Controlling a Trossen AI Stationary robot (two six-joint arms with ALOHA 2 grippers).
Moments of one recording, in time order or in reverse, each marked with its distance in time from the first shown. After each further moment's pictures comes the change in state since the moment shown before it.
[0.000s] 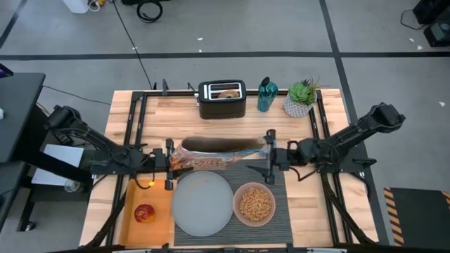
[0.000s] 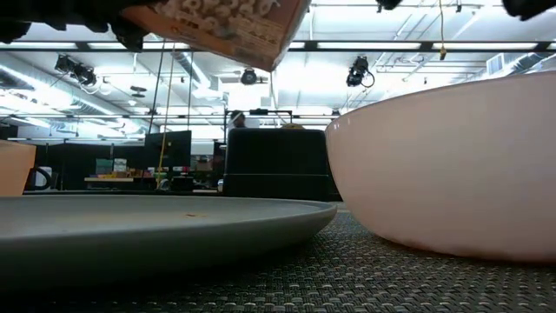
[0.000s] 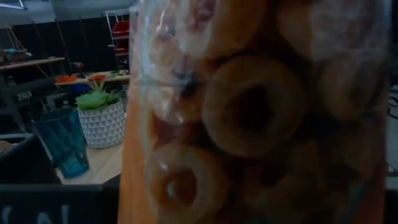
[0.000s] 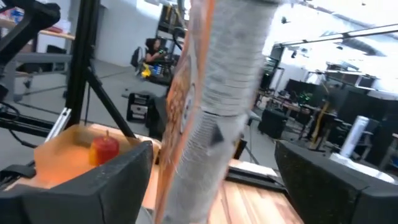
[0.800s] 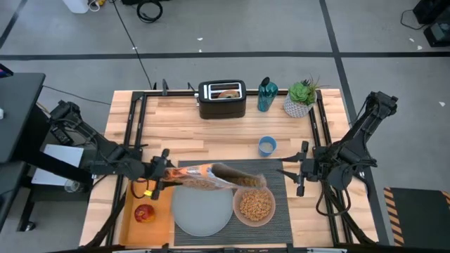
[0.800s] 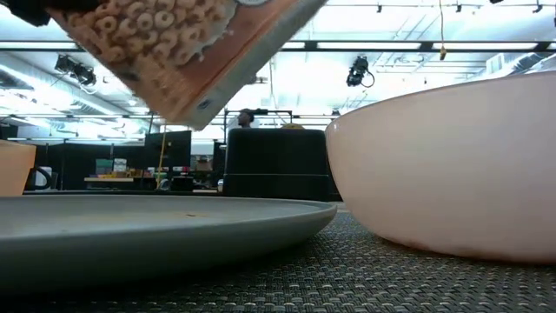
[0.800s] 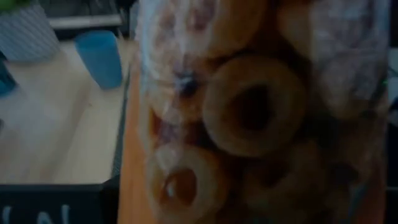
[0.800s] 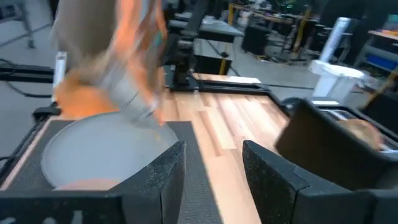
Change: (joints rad) left arm -0.145 -0.137 0.181 -0.766 0.088 -0.286; right arm 0.515 -0.276 0.092 -0.924 0.693 0.569
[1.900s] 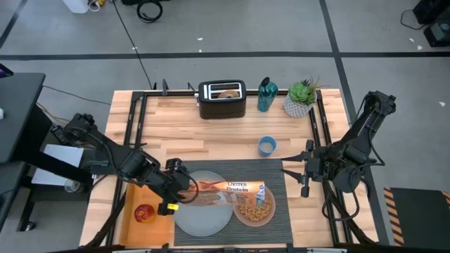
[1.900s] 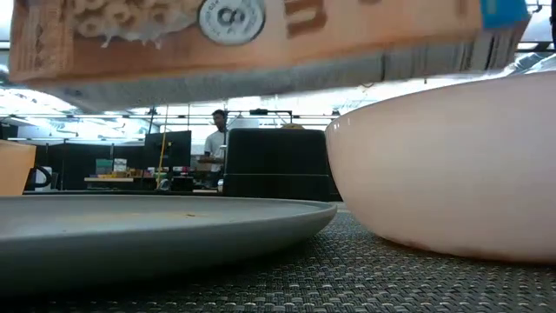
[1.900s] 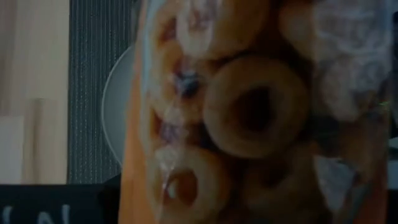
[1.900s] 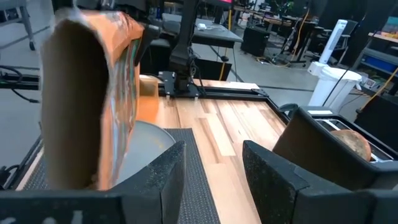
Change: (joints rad) left arm 0.060 0.599 0.939 -0.981 0.330 -0.335; right arm 0.054 0.020 0.131 -0.155 0.050 0.048
